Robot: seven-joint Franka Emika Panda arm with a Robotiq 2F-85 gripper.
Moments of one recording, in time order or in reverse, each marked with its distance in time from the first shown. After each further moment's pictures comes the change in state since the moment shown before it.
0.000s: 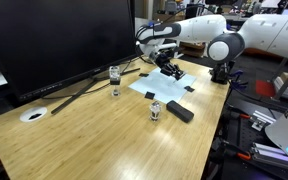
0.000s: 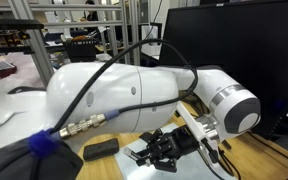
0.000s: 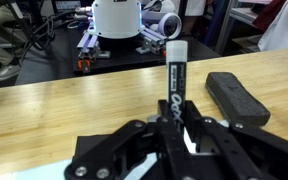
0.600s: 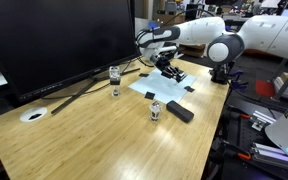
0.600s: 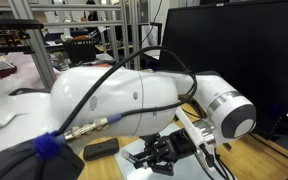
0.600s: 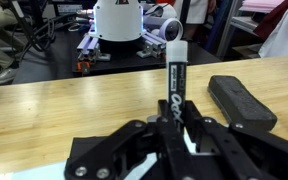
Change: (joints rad) arm 0.003 0.011 -0.002 -0.026 -0.001 -0.003 -0.025
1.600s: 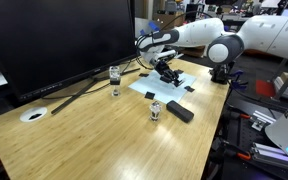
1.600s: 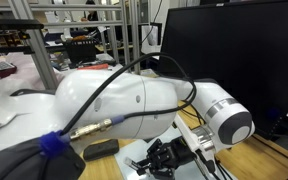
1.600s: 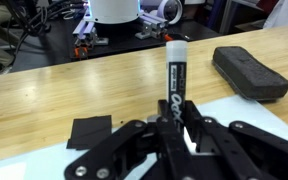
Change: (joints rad) arm 0.006 0.002 -0.027 -0.050 0.000 0.107 0.047
